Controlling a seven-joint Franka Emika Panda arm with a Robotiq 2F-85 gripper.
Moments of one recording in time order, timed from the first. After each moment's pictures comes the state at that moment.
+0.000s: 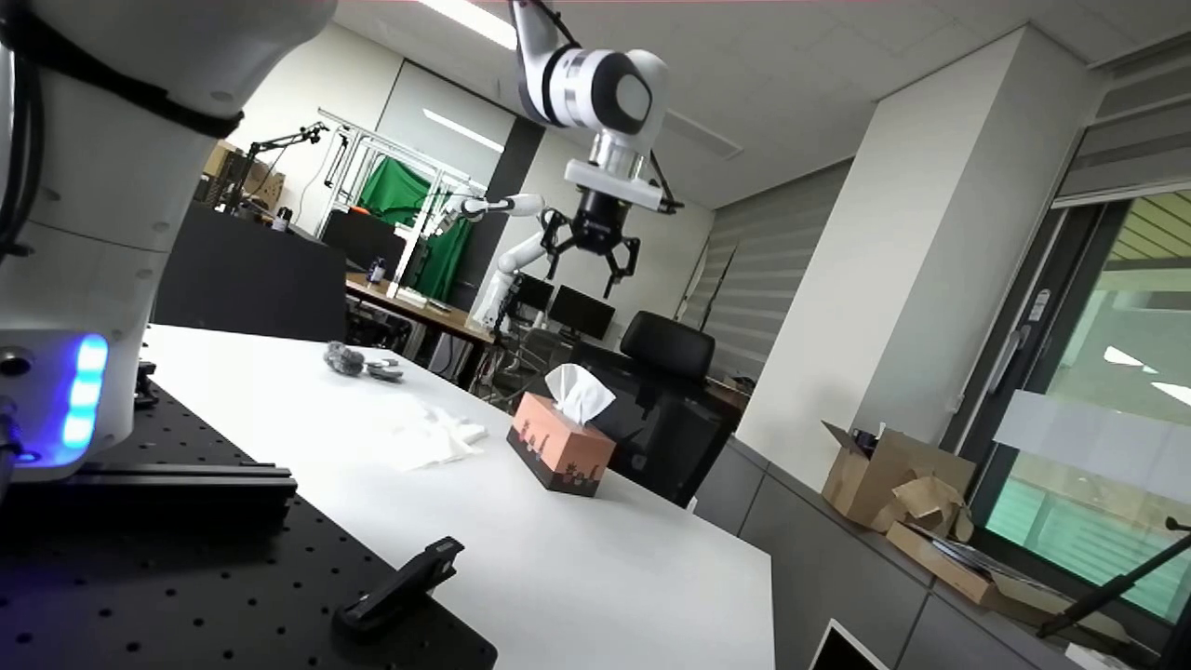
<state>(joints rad) -0.02 -0.09 -0.18 -2.27 0.02 2.37 -0.63</state>
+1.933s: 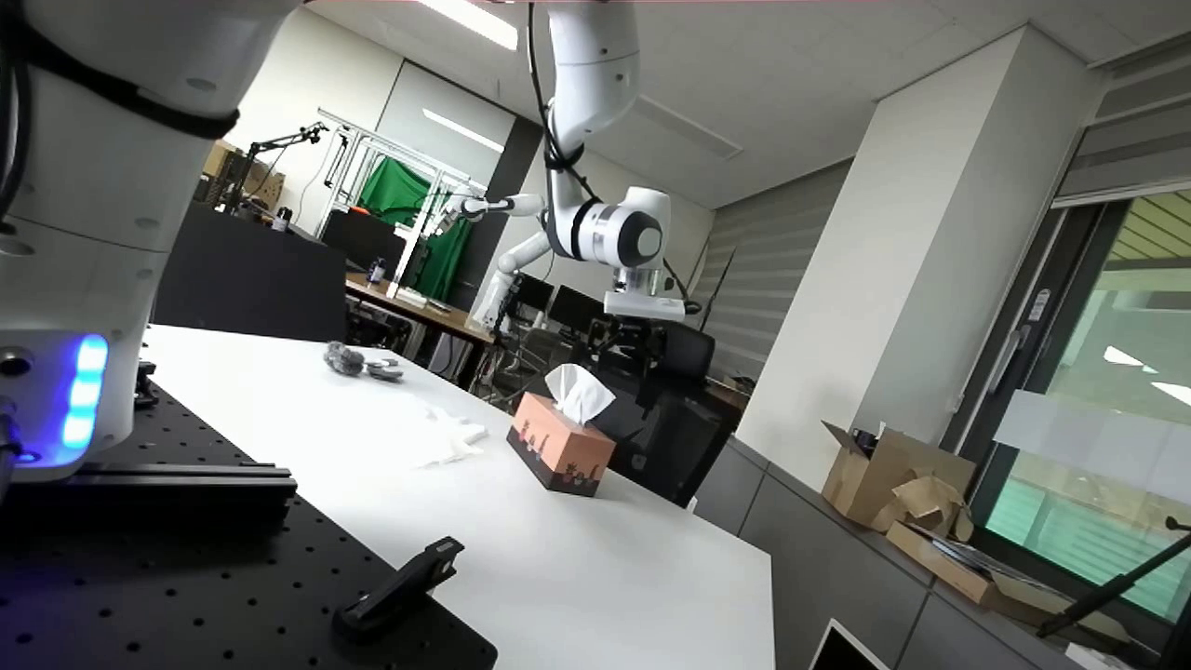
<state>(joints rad) -0.22 0.57 0.01 -1.74 -0.11 2.71 -0.63</state>
